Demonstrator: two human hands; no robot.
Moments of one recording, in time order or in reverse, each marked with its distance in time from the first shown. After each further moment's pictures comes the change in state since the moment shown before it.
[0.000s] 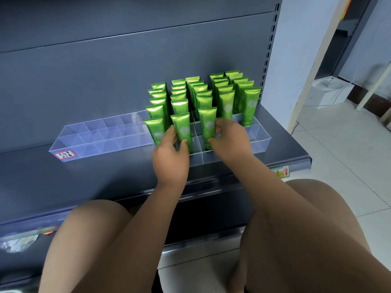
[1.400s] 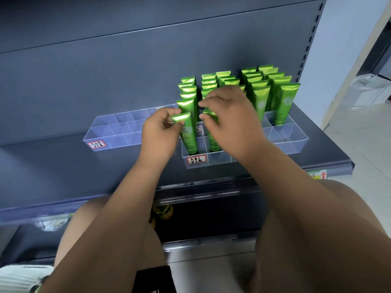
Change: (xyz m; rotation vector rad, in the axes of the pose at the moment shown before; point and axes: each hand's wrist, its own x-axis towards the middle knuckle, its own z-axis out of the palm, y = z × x) left_hand 0.065 0.002 -0.084 -0.154 -0.137 -0.012; right_hand 0.005 -0.072 0.004 -0.112 0.241 -0.691
